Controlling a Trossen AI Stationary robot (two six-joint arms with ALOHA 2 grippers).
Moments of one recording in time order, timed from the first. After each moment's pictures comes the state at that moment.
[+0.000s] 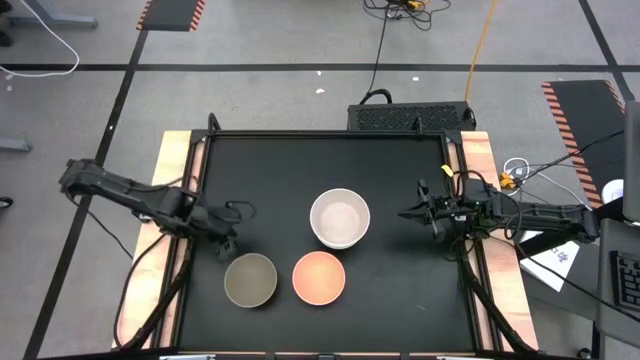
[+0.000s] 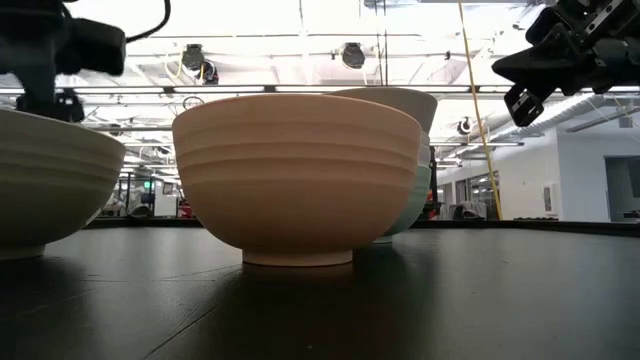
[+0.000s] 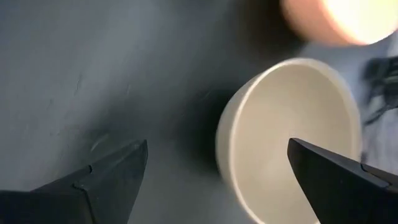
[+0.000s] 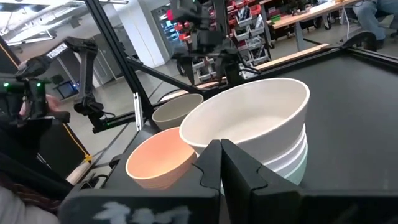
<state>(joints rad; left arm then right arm) -0.27 0.85 0.63 -0.82 0.08 -0.84 -0.16 0.28 0.14 0.07 -0.29 0.35</state>
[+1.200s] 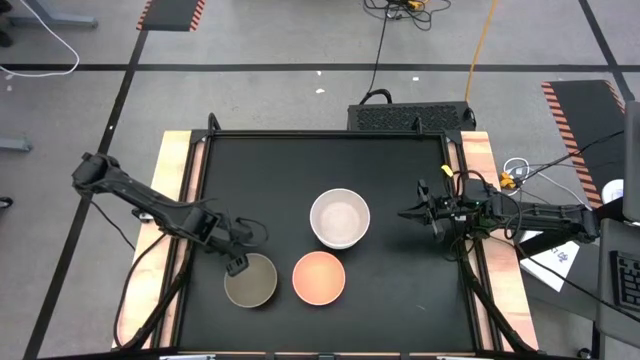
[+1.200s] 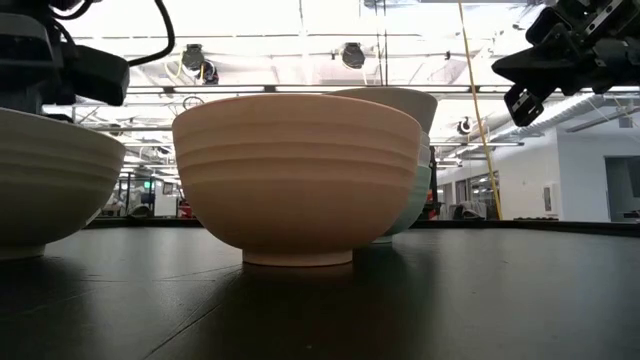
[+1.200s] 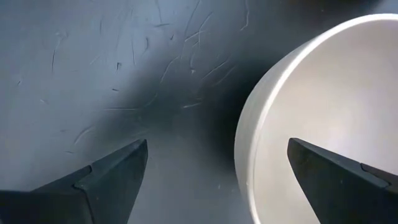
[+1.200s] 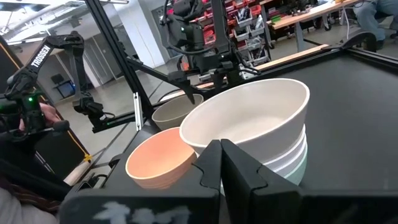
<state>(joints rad) -0.40 1.12 0.63 -0.73 0.01 -0.92 -0.16 0.28 0.14 0.07 -0.29 0.35</state>
